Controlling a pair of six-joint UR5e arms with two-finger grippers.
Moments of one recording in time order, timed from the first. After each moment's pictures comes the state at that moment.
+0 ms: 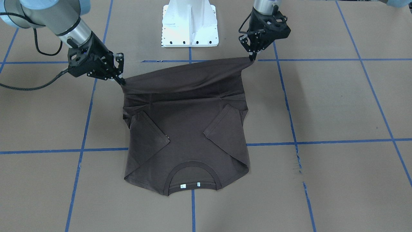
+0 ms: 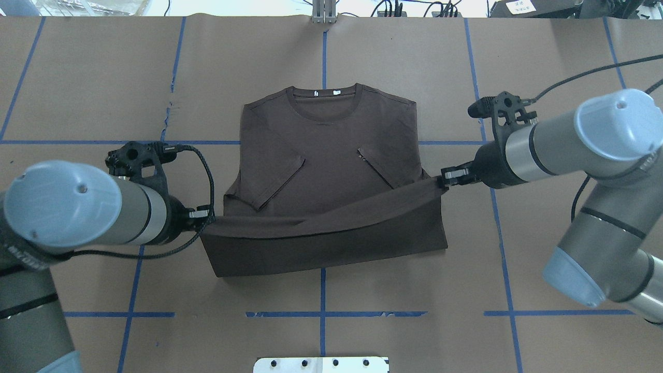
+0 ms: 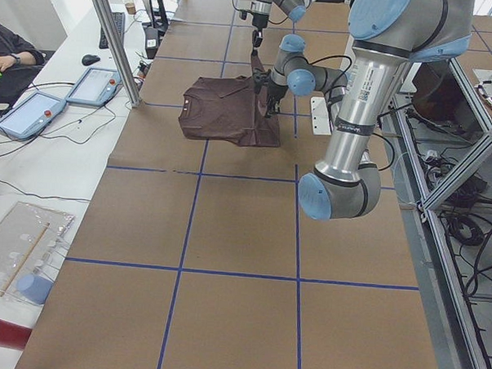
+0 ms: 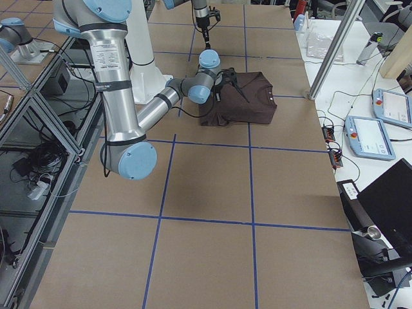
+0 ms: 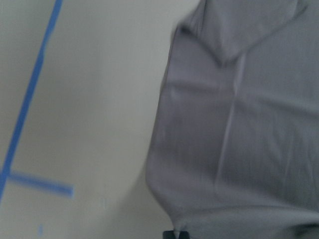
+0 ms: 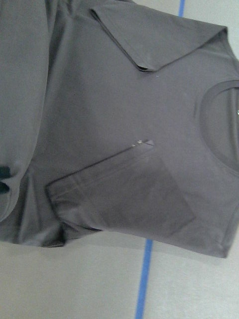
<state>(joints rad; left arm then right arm) -0.50 -1.92 -2.21 -1.40 -1.71 -1.43 0.73 -1.32 1.97 -1.15 2.05 1.00</state>
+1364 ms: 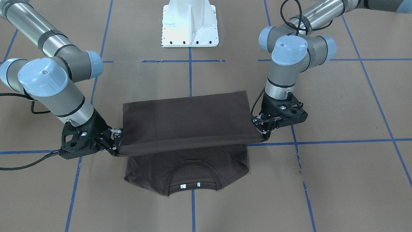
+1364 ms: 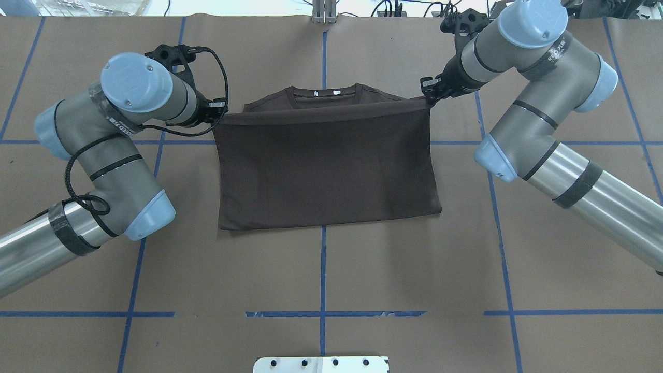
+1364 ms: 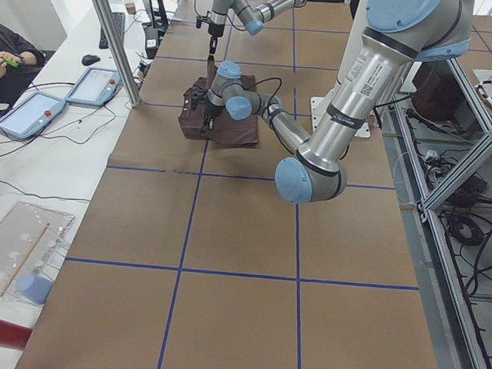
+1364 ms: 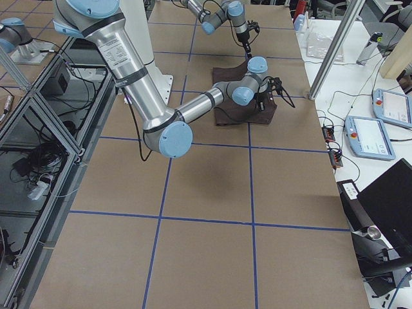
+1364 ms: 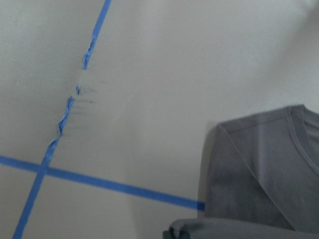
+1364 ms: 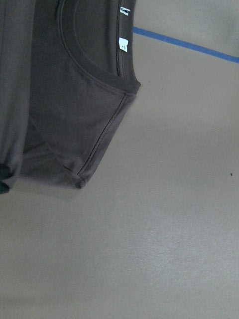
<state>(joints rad) -0.74 -2.12 -1.59 -1.86 -1.71 -1.31 0.89 -0.99 1.45 -1.14 2.05 0.90</state>
